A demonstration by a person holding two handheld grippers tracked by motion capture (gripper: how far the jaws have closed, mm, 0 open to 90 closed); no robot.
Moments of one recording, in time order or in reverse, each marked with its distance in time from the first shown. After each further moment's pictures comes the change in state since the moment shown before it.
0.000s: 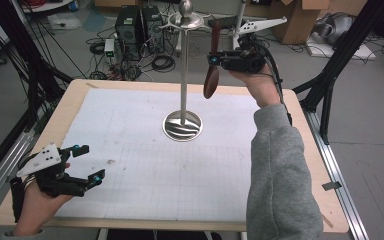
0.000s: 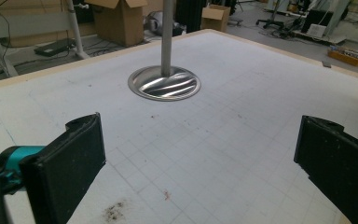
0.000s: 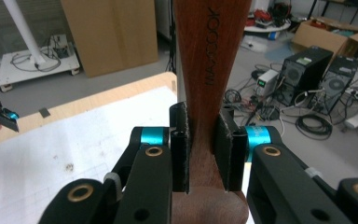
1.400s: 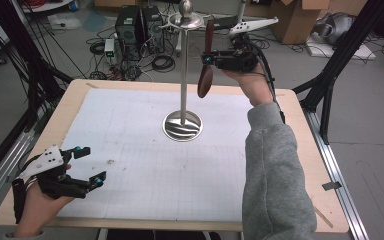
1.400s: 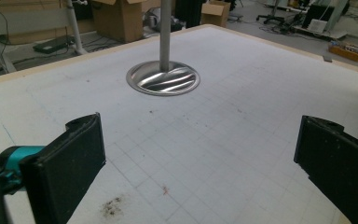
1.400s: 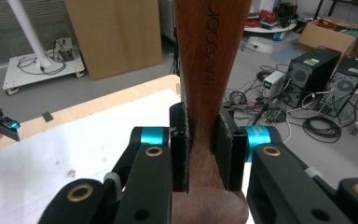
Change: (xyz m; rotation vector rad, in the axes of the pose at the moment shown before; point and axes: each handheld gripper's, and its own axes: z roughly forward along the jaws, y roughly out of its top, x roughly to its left) left arm -0.002 -0.004 0.001 0.016 -0.001 0.010; right arm -0.001 0.000 0.016 -0.003 0.018 0.012
